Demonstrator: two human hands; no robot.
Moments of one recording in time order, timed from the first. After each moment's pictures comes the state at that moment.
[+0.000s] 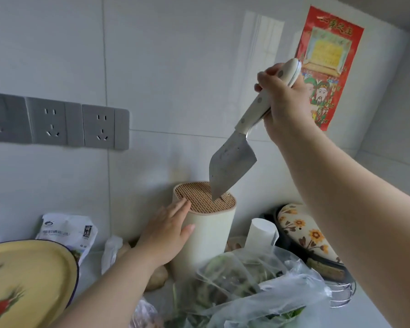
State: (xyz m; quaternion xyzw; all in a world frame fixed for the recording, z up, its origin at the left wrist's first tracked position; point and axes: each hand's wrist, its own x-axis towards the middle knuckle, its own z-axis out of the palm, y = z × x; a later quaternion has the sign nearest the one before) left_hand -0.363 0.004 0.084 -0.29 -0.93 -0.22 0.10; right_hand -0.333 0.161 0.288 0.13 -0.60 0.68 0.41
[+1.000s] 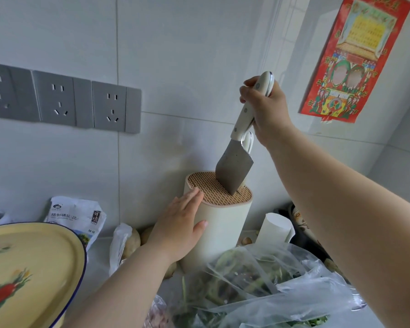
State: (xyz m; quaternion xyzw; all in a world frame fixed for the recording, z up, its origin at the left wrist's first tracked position) left_hand -0.370 0.006 0.069 -0.30 -0.91 -0.26 0.11; right_hand -0.392 0.152 0.246 0.08 -0.71 0.61 0.34
